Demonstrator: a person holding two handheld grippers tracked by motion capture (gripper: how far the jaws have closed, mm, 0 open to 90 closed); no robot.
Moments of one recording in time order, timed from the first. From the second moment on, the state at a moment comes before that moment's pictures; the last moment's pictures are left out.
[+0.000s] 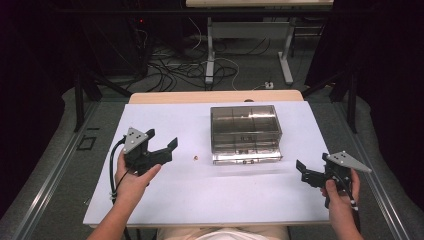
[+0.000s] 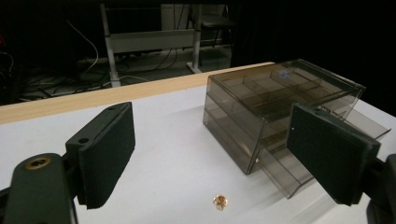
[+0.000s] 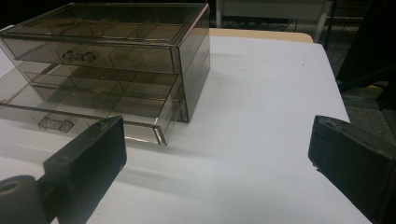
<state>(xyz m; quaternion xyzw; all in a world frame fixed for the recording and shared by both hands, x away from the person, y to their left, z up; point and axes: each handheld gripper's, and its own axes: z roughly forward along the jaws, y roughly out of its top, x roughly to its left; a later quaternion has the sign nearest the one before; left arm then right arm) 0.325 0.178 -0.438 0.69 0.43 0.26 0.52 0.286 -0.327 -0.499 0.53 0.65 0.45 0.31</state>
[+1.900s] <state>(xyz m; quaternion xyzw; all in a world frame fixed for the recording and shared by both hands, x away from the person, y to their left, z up) 0.402 0.129 -0.484 0.74 0.49 0.18 0.42 0.286 -0.329 -0.504 0.53 0.66 0.44 0.30</state>
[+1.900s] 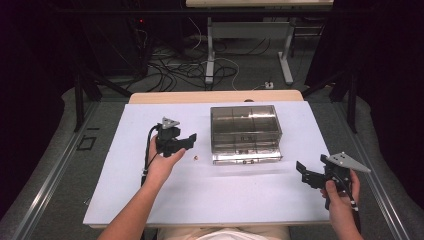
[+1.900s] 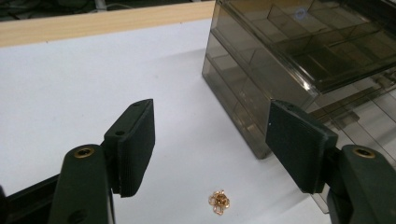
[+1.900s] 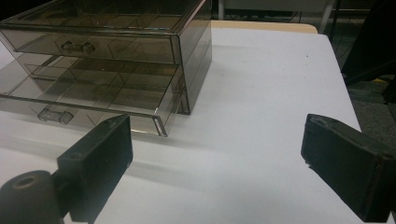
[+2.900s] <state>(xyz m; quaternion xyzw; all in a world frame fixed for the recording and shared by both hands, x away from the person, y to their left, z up) 0.414 0.110 -0.509 0.78 0.52 0.12 0.32 0.287 -0.328 -0.505 0.53 0.66 0.44 0.29</state>
